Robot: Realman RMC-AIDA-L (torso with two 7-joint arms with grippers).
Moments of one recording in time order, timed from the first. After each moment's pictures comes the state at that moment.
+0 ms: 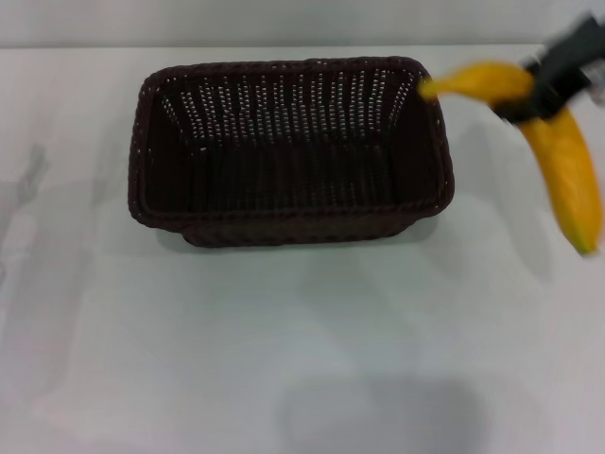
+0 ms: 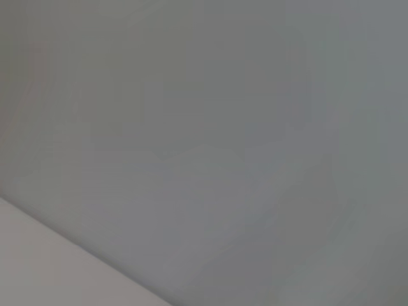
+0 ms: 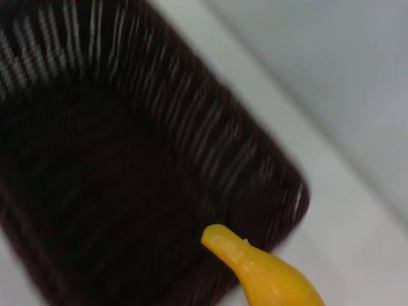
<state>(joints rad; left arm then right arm) -0.41 -2.07 0.53 0.22 -2.15 -1.02 2.09 0.66 2.01 -1.37 -1.73 0.48 1.62 -0.60</state>
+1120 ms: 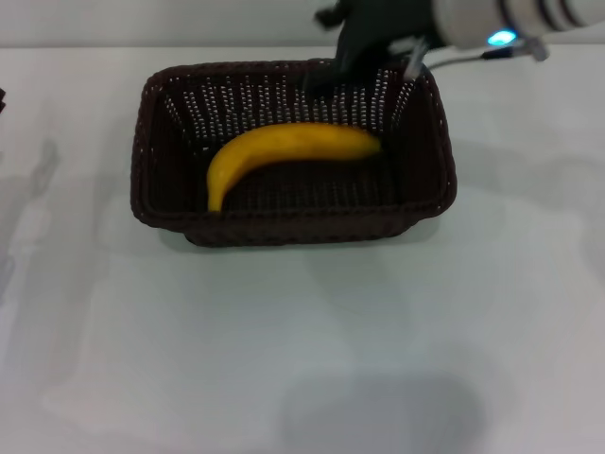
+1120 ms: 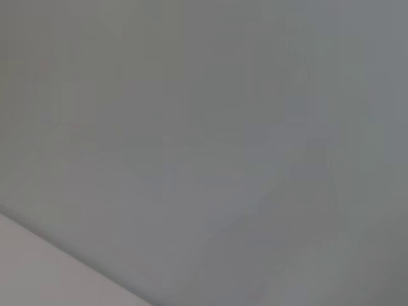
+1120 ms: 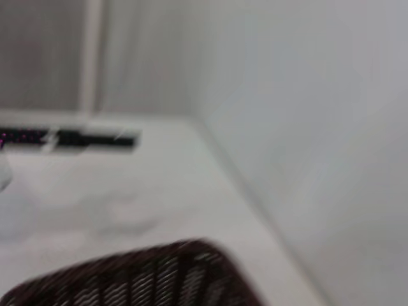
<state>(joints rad) -0.43 -2.08 0.54 0.22 -2.15 -1.02 2.11 0.78 2.02 -1.46 -1.22 1.04 1.02 -1.07</state>
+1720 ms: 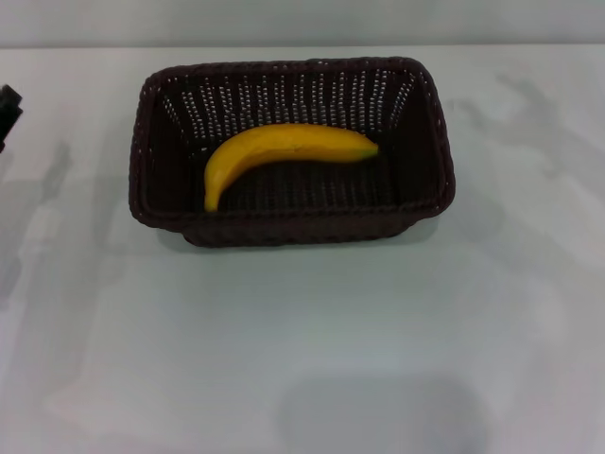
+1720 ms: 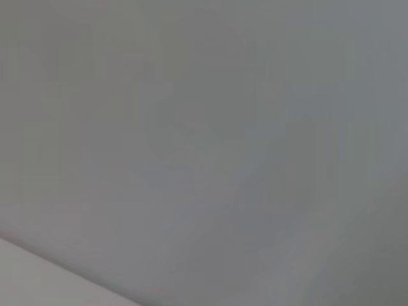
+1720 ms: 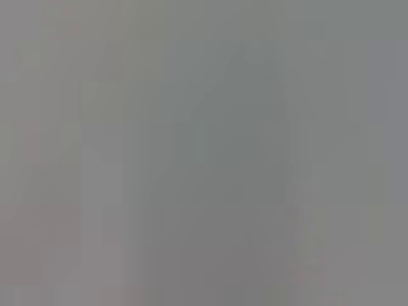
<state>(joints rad) -0.43 -2.08 0.54 0.20 -2.14 -1.05 2.20 0.42 2.02 -1.08 -0.80 2.16 1.16 -1.90</state>
